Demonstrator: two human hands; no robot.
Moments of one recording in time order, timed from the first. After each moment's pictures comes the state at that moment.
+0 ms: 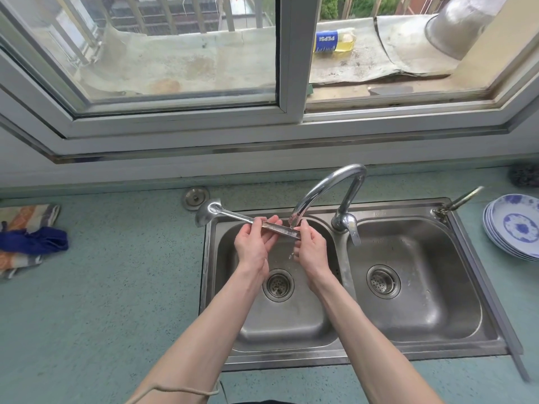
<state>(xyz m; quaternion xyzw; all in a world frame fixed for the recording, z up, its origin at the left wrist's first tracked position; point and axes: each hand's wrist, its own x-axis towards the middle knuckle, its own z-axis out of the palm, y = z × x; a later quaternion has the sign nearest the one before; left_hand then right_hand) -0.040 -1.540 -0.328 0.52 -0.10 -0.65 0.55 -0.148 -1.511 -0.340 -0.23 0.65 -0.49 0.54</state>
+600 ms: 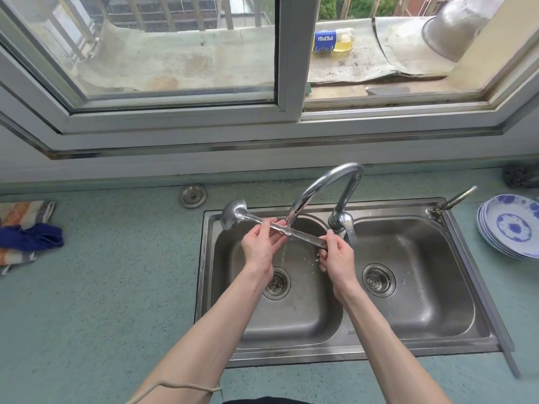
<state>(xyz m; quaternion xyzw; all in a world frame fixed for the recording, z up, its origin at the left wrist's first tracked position) -0.054 -1.529 -0.331 0.55 -0.13 -0.65 0.50 -0.204 -1.480 -0.353 -0.22 0.68 -0.49 0.50</state>
